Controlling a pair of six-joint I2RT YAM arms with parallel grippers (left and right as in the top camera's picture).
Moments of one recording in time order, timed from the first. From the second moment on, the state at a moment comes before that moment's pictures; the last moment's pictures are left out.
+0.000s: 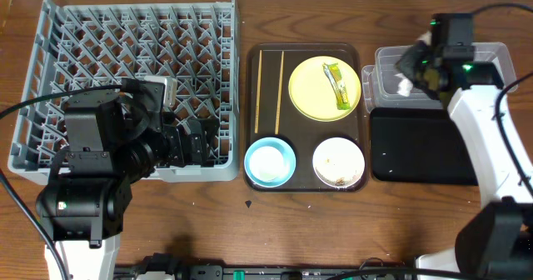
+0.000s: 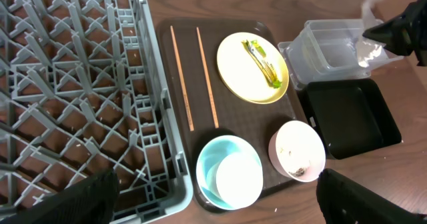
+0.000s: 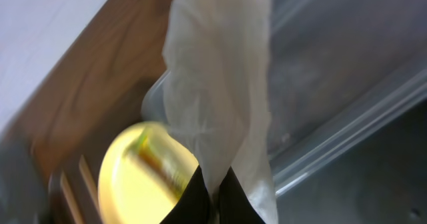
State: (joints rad) left arm -0.01 0.97 1.23 -1.01 0.47 -0.07; right arm -0.01 1.67 1.39 -0.66 0.03 0.81
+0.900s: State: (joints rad) left arm -0.01 0.97 1.23 -1.01 0.47 -0.07; right arm 0.43 1.91 1.38 -0.44 0.17 0.18
